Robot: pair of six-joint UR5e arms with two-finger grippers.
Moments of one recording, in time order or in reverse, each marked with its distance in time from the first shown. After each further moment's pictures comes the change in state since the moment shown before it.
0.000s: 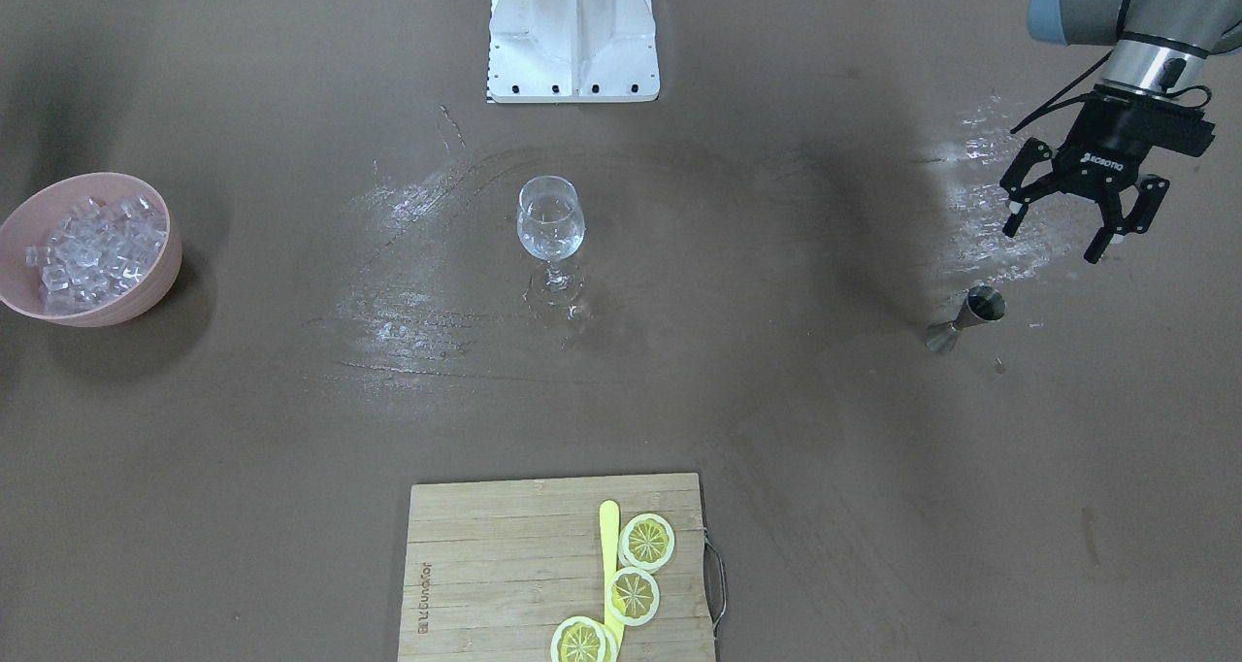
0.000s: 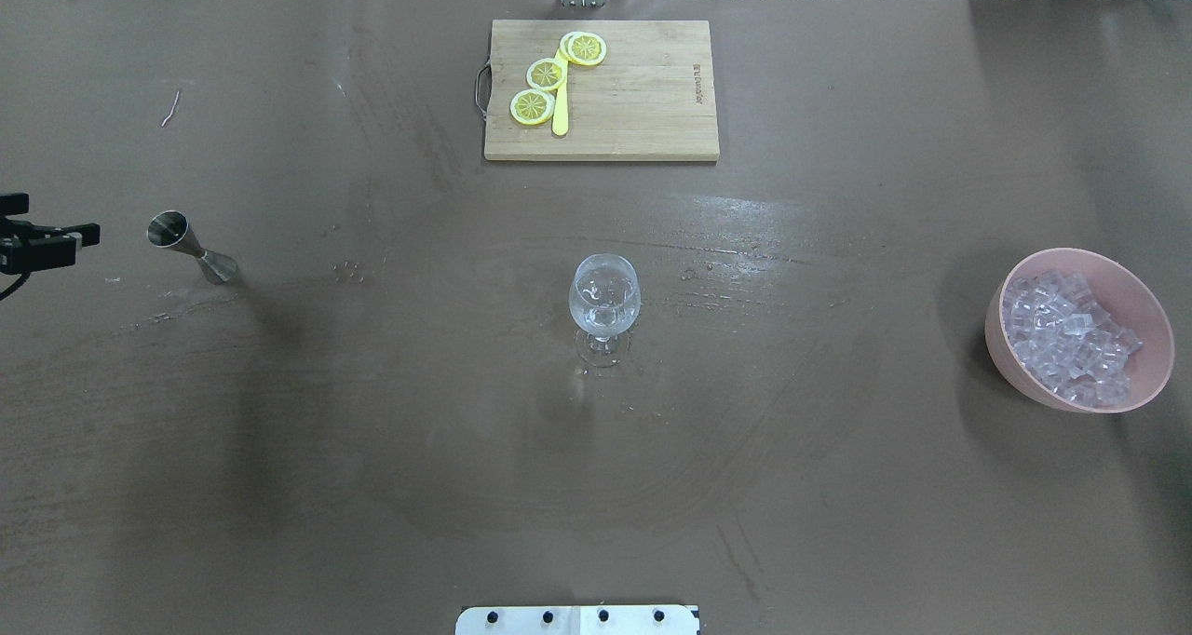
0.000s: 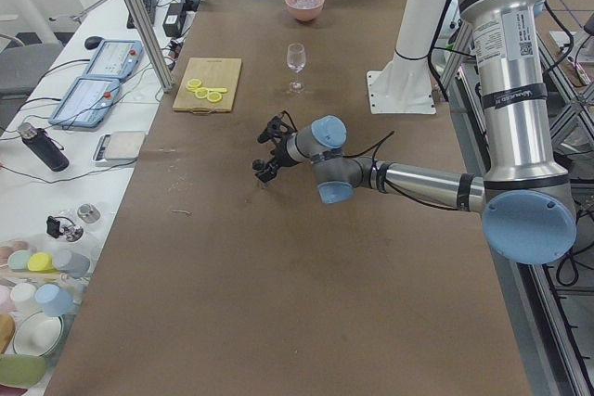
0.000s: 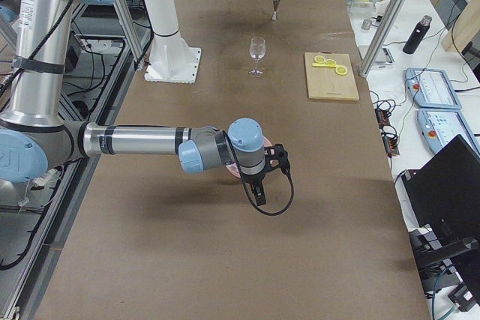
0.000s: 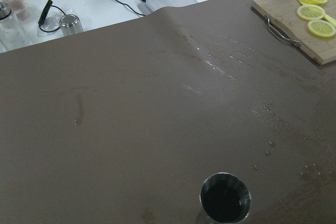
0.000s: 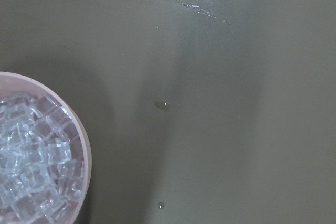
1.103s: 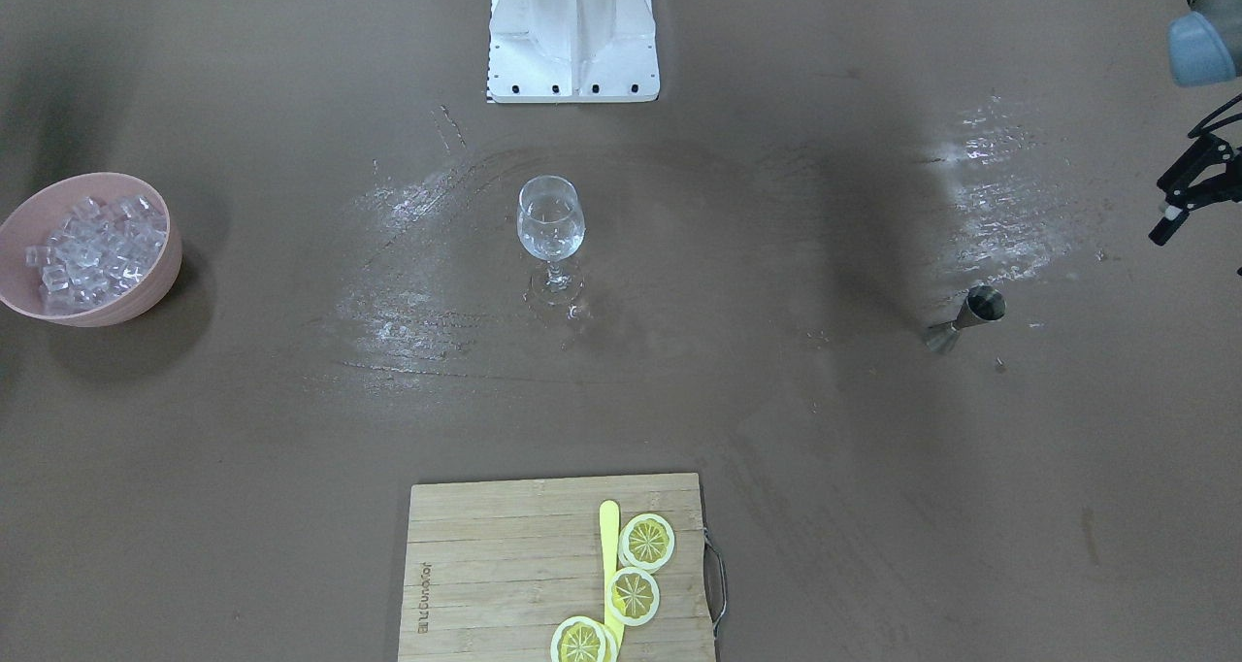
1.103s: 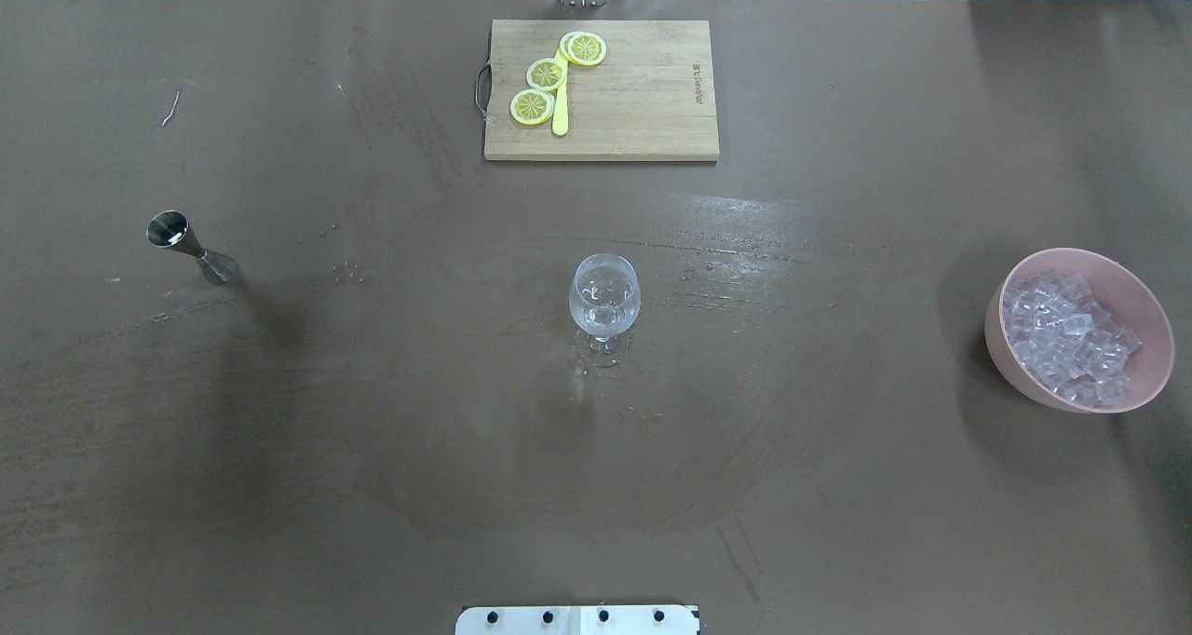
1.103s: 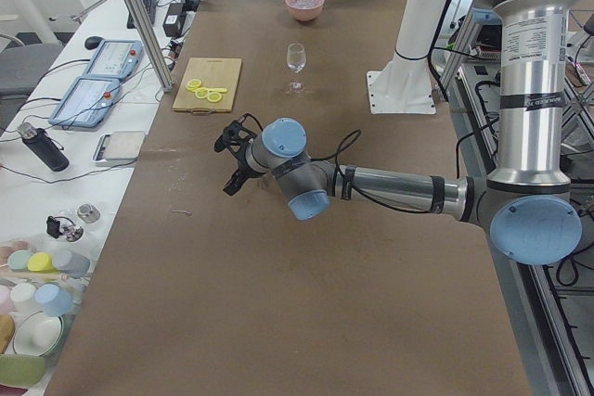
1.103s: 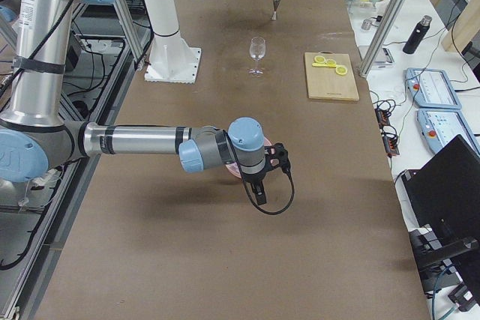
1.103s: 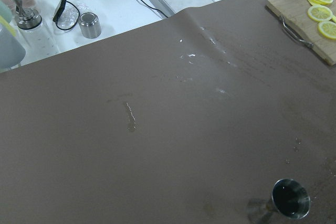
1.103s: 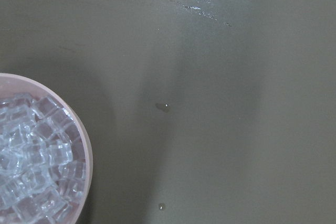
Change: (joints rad) left arm -0.441 -0.156 0.129 0.146 -0.530 0.196; right arm 0.000 0.002 0.002 0.000 0.000 0.000
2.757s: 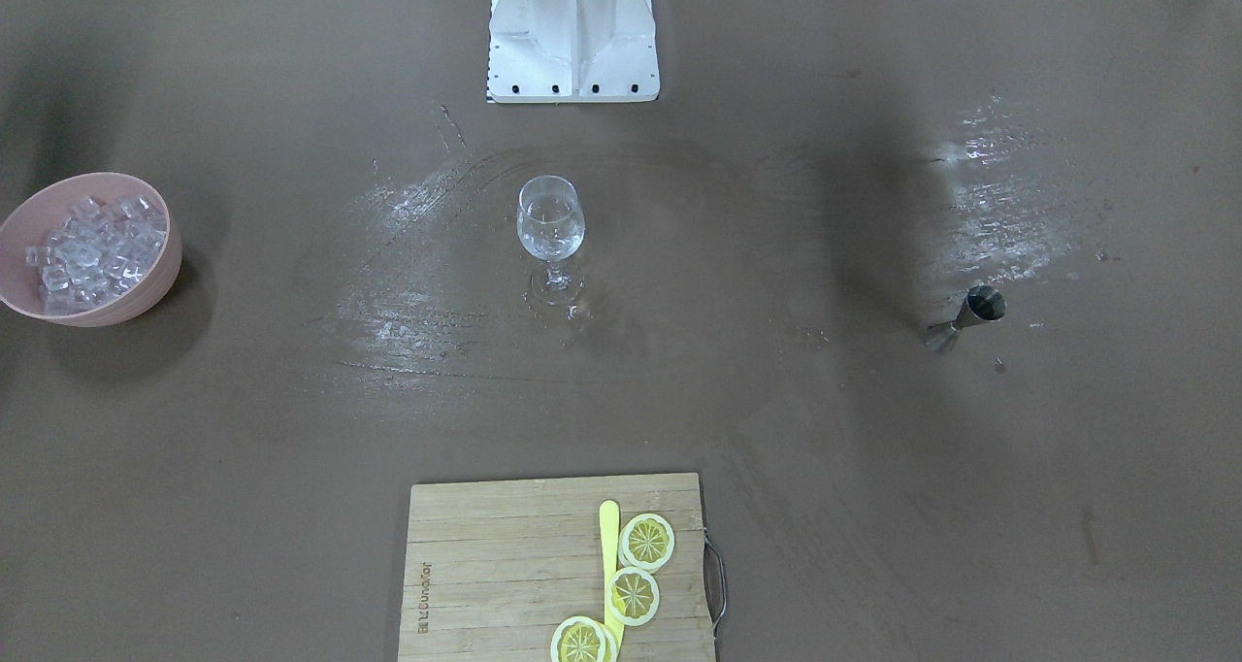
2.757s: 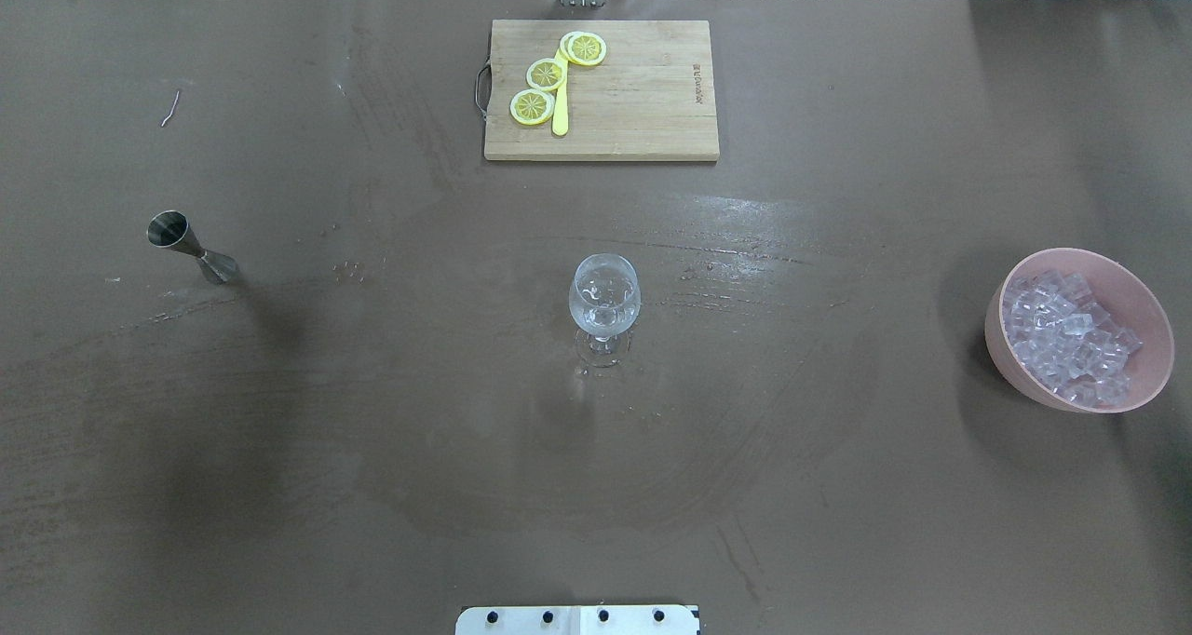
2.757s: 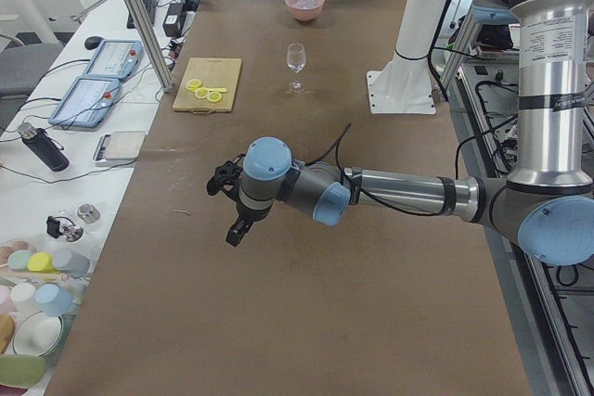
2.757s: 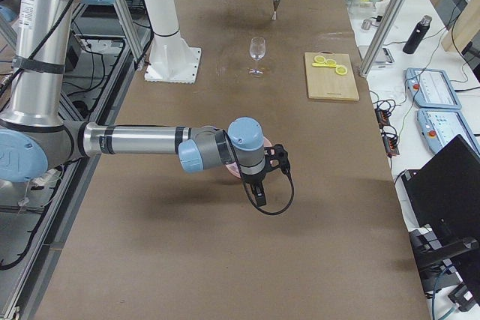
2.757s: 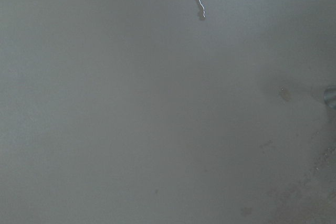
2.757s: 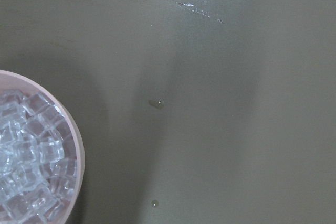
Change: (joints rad) left arm -0.233 0.017 -0.007 0.601 -0.135 0.619; right arm 0.000 -0.005 0.001 -0.005 -0.018 -0.004
